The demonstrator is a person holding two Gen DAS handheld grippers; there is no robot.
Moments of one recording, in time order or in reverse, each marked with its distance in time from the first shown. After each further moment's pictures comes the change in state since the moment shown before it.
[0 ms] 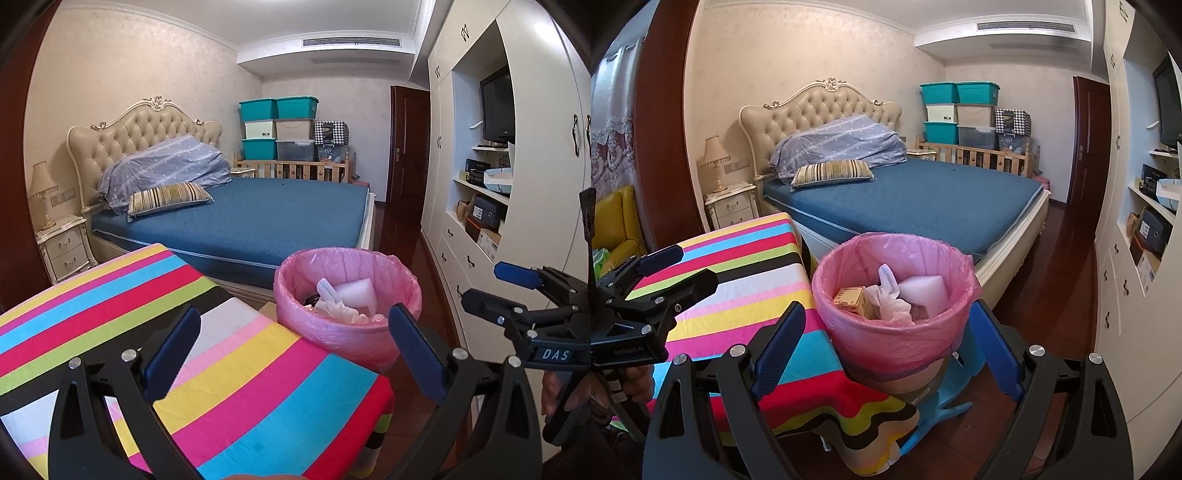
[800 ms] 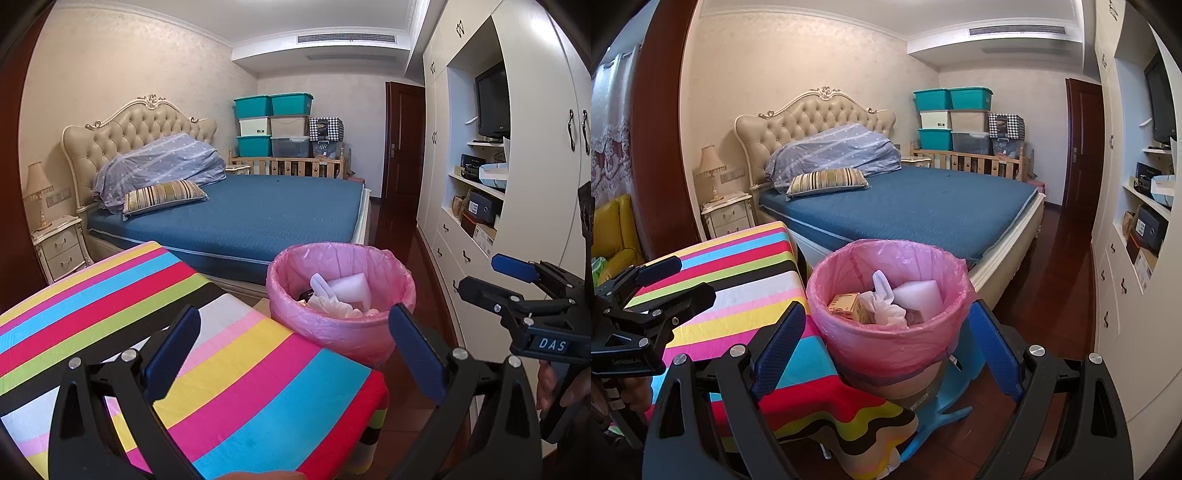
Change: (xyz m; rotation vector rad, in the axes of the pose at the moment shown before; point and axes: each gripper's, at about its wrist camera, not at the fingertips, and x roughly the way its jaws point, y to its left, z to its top) left arm 0.001 -0.005 -0.005 0.013 0.009 -0.013; right arm -0.005 0.002 -0.003 0.018 -0.033 -0.013
